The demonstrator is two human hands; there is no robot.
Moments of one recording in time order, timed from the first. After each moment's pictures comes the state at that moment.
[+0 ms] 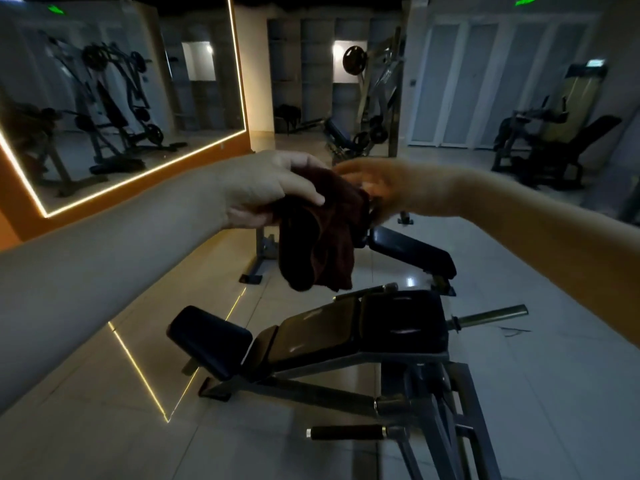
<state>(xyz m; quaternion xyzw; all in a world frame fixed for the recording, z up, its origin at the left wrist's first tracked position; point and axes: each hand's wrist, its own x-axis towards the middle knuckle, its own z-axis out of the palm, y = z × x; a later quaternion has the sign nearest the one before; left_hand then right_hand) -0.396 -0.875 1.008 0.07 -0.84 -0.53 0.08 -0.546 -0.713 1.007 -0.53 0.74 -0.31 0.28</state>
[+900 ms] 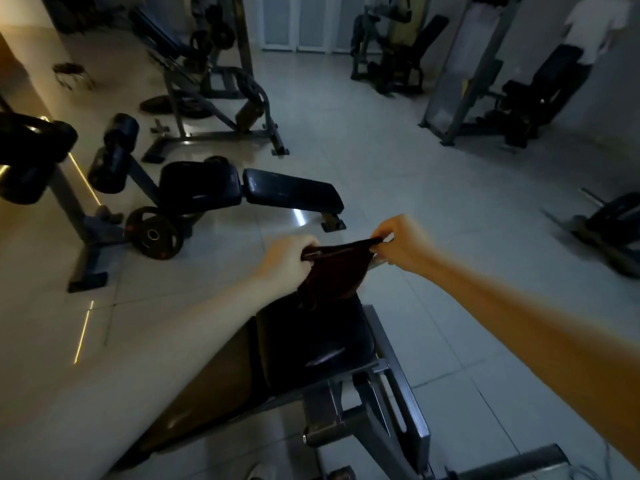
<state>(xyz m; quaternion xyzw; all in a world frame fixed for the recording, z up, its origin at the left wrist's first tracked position) -0.793 -0.873 0.762 -0.08 -0.92 -0.37 0.00 -0.840 -0.663 0.799 -0.10 0.95 -0.30 0.06</state>
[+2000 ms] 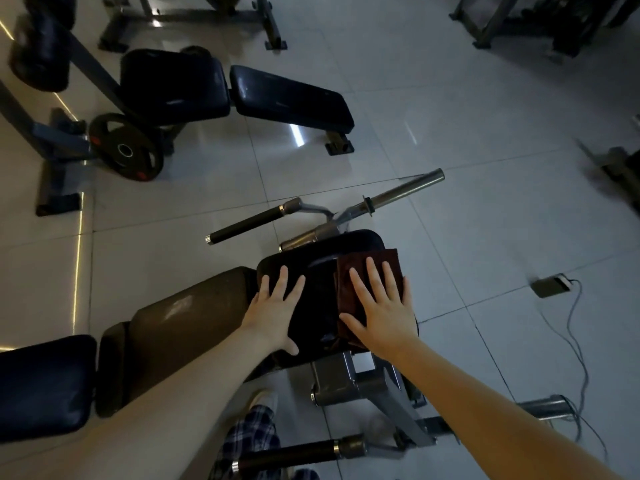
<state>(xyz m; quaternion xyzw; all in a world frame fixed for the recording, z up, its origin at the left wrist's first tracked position) -0.784 -0.907 0.544 -0.06 -0.93 -0.13 -0.33 -0.796 -0.681 0.540 -0.16 0.98 0.03 0.11</state>
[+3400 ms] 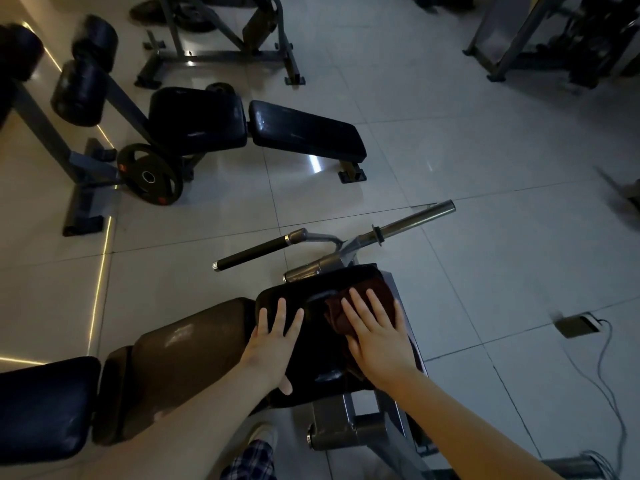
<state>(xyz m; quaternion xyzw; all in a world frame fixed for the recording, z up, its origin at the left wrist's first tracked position) -0.791 -0.890 0.549 -0.03 -0.93 -0.06 -0.36 -0.821 -0.677 0.533 -0.23 0.97 0.03 0.10</state>
